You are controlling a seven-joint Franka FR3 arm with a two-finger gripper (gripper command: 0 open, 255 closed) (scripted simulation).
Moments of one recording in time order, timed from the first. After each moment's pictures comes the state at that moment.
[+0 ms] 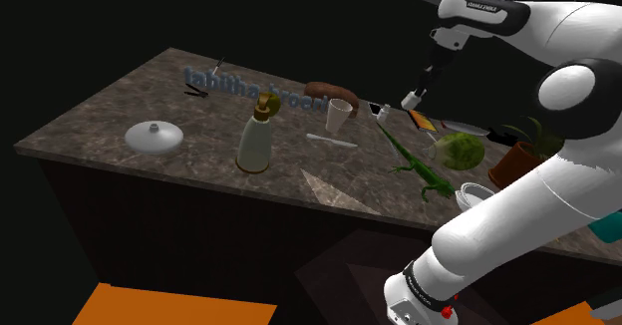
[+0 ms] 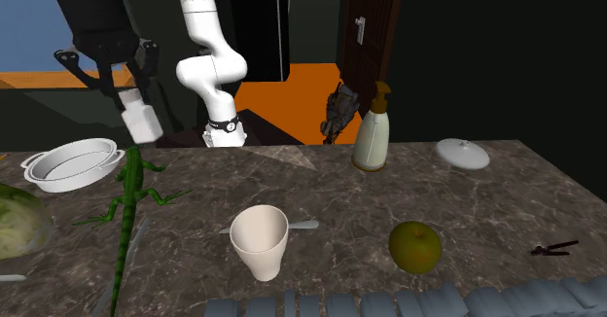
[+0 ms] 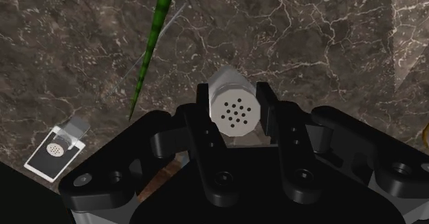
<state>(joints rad) -0.26 -0.12 -0.36 -1.74 -0.07 1.63 -0.71</state>
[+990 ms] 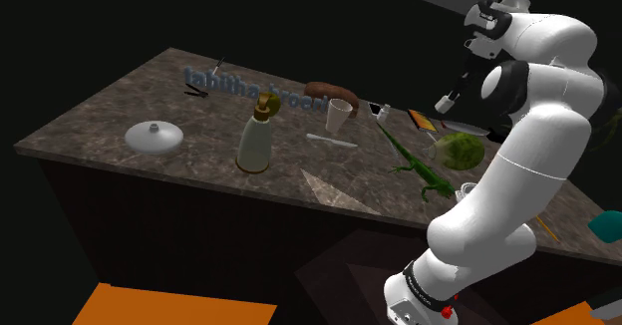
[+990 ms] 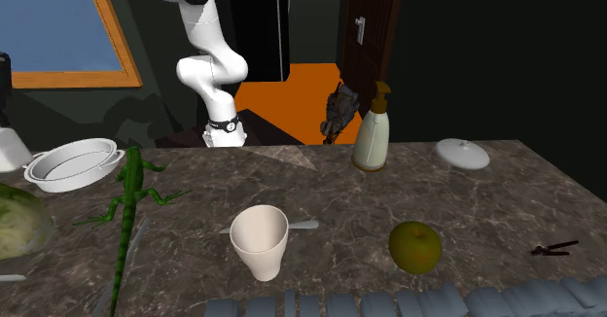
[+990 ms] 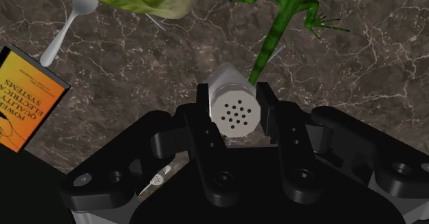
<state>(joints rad) -0.49 0.24 -0.55 -1.34 0.10 1.56 -1.12</state>
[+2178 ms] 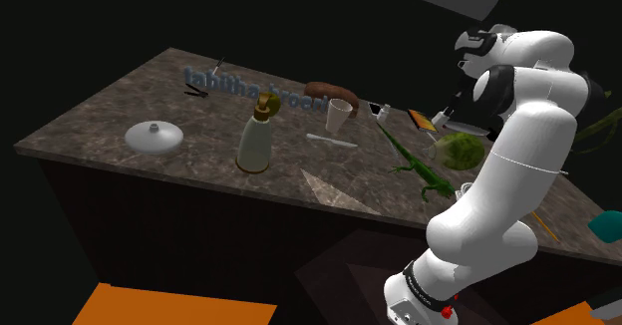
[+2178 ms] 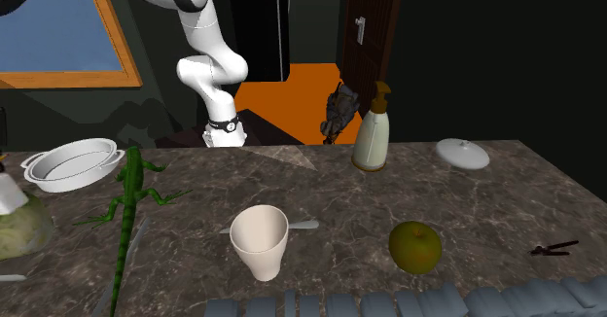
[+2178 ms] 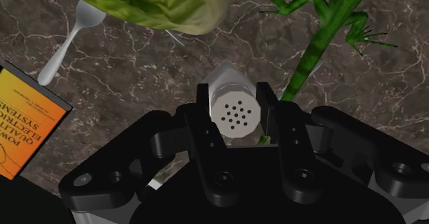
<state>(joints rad) -0.54 0.33 -0.56 -1.43 0.15 1.72 -1.20</state>
